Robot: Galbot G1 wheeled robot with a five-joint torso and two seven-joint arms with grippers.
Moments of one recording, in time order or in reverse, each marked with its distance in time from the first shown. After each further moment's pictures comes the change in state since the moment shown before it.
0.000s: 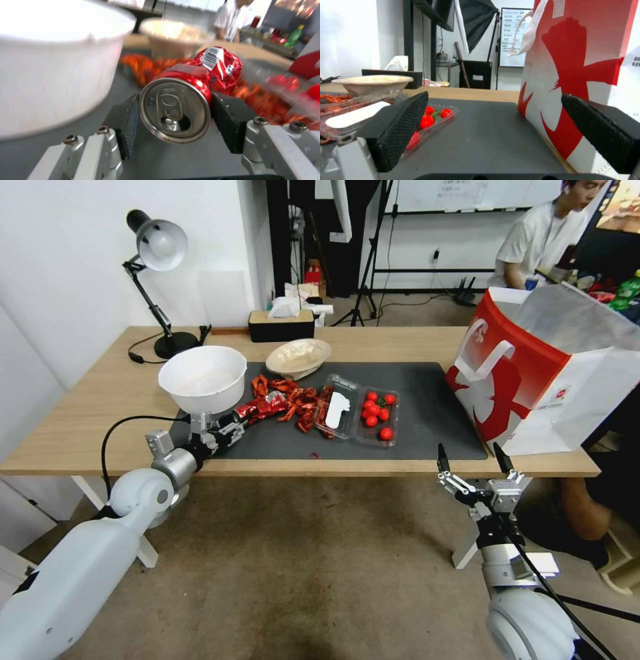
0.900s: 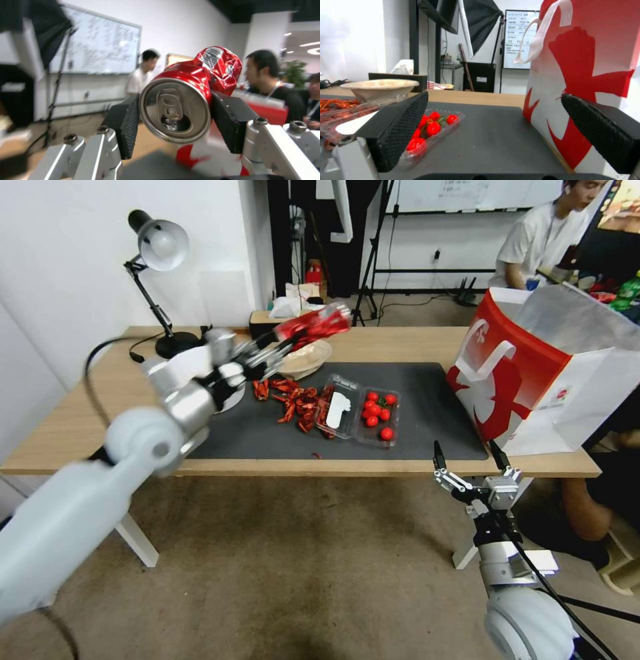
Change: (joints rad) left arm -0.619 0.074 0.434 -0.168 -0.294 -0.076 -0.030; right arm 0.004 -0.020 0.000 0.028 0.010 -0.020 0.000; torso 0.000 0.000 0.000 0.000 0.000
